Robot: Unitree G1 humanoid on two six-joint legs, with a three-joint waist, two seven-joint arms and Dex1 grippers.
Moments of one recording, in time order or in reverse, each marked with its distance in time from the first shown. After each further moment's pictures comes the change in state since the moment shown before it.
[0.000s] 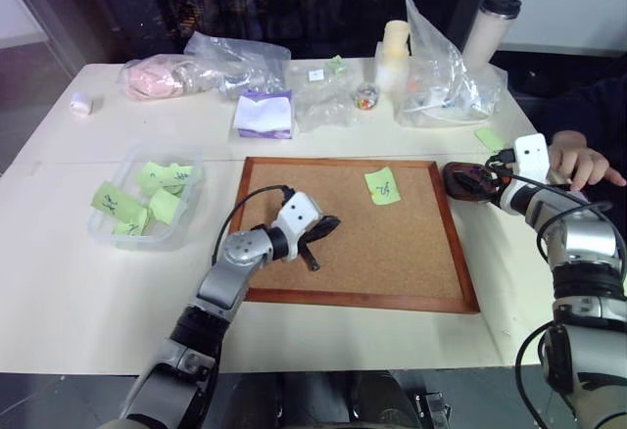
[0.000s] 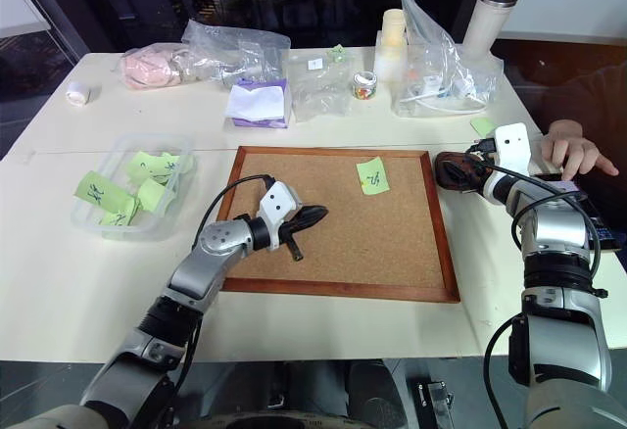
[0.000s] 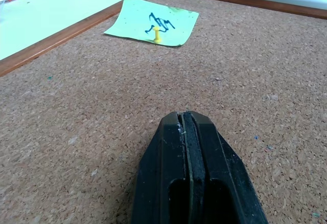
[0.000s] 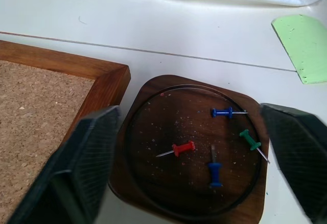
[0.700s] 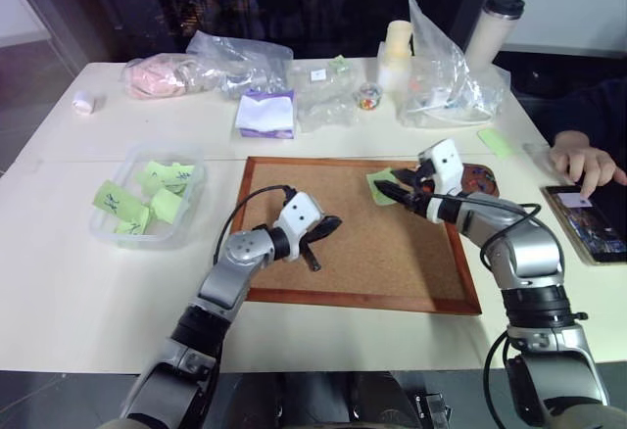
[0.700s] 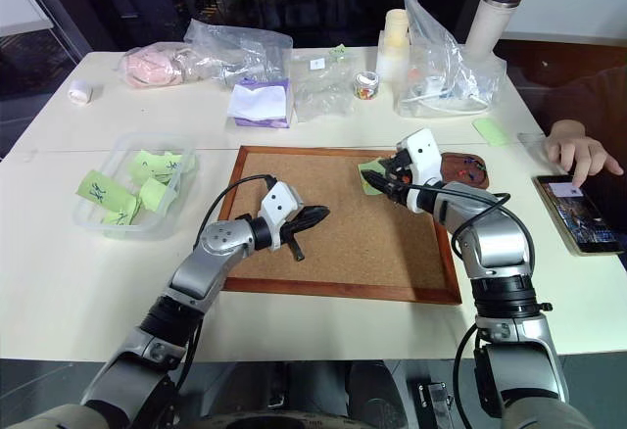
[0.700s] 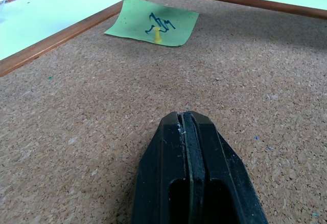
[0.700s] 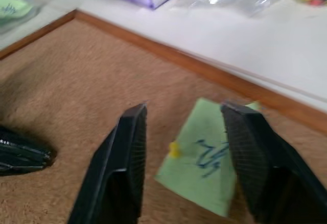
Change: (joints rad) left arm -0.008 -0.005 0.001 0.003 0.000 0.001 0.006; right arm 0.131 0.187 0.198 -0.531 0.102 0.199 0.072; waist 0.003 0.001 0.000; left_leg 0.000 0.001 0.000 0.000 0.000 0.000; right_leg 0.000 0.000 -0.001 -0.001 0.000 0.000
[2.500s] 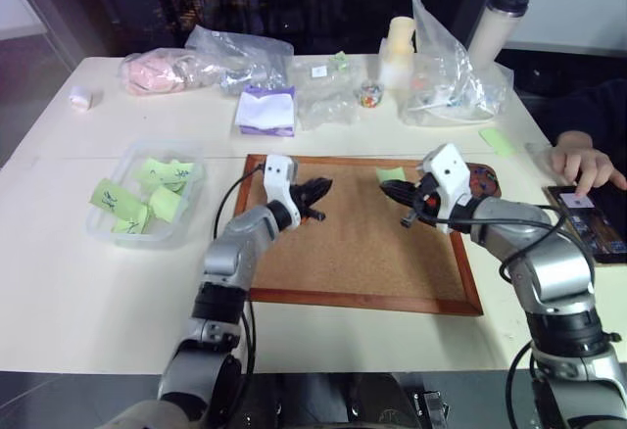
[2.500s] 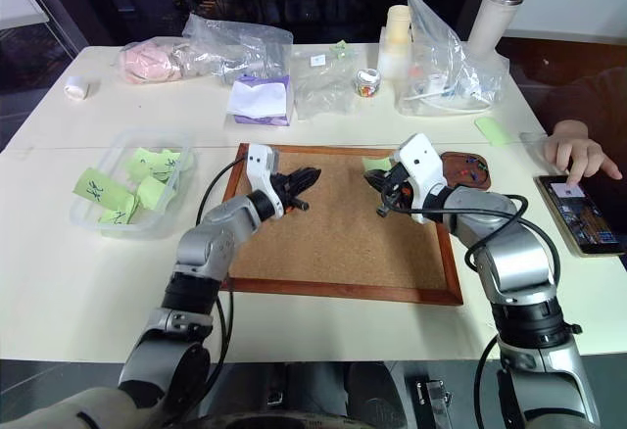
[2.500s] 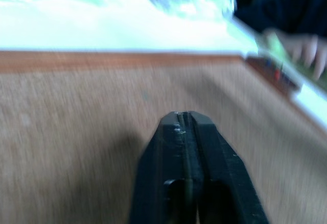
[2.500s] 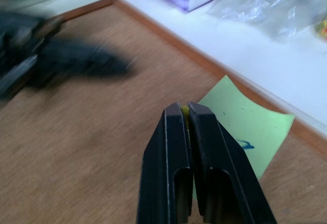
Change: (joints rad) left arm -0.179 -0.224 0.325 0.066 -0.330 0.376 0.204; right arm 0.105 -0.120 0.000 -0.360 -0.011 0.115 0.044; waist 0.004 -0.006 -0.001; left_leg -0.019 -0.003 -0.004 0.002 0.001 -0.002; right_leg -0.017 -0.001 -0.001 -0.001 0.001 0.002
